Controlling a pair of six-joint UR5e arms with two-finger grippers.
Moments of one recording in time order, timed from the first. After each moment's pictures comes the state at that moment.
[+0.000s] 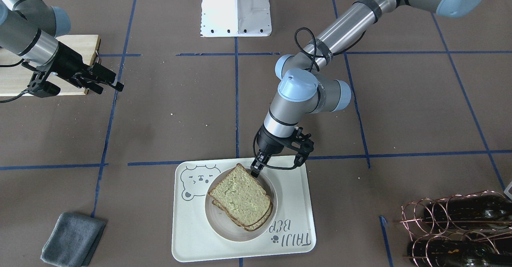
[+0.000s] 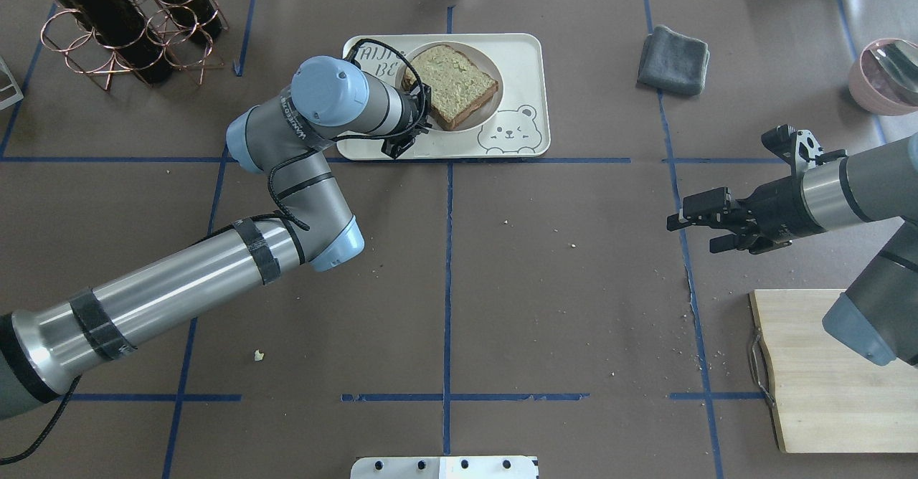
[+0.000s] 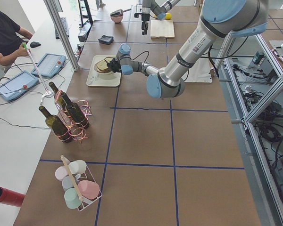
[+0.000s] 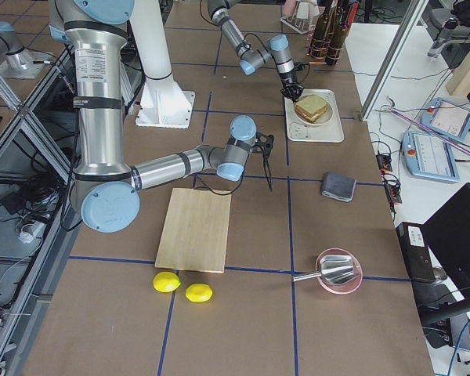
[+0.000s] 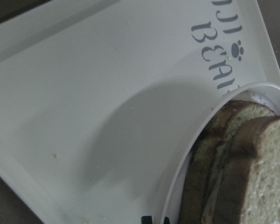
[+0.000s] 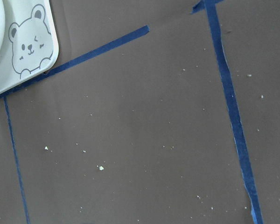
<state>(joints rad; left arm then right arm) -0.65 -2.46 -1.01 -2.40 -1.75 -2.22 0.83 -1.56 1.76 -0.60 2.28 1.50</state>
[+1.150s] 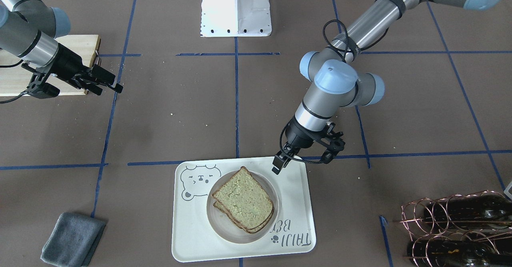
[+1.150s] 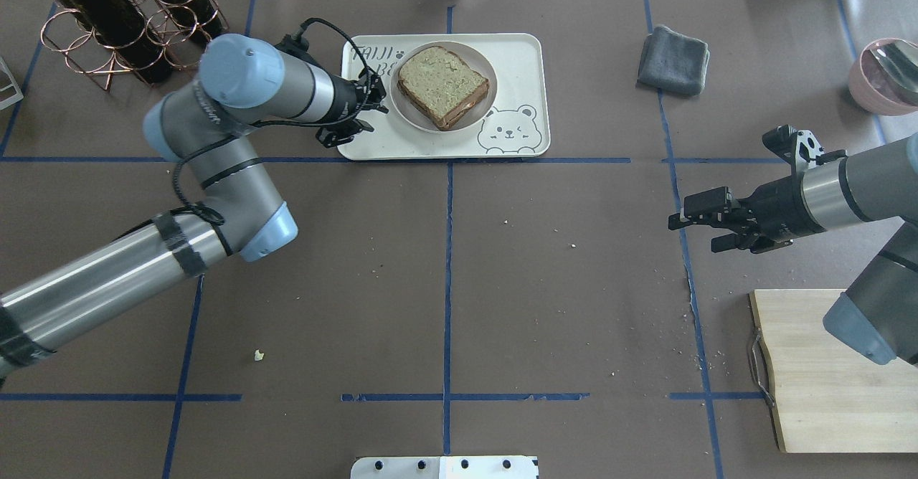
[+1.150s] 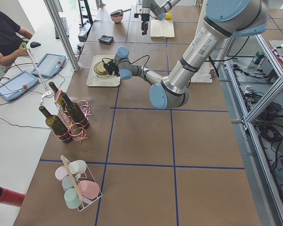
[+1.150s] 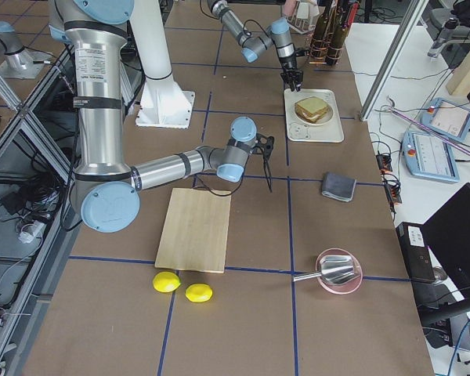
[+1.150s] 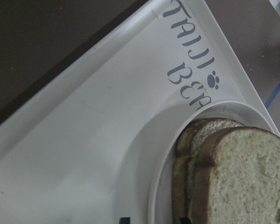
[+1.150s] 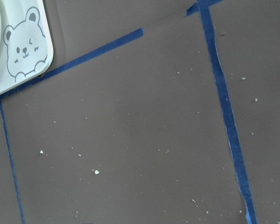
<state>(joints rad) -0.75 -2.23 -1.33 -2.35 -1.89 -1.94 0.84 -1.56 1.75 -0.60 2.28 1.50</state>
